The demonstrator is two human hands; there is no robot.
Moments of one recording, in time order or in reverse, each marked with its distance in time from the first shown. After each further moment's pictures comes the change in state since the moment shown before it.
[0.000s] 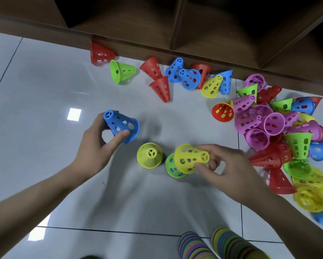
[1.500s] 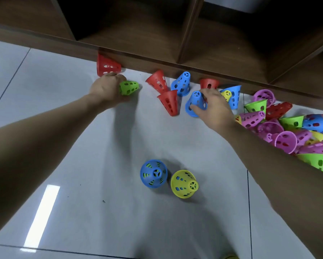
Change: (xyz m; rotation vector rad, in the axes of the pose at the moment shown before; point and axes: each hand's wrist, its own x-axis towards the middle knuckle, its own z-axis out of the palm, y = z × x) left_hand 0.223 -0.037 -0.016 0.856 -0.101 0.068; right_hand 0.212 0.059 0.009 -0.379 0.190 0.075
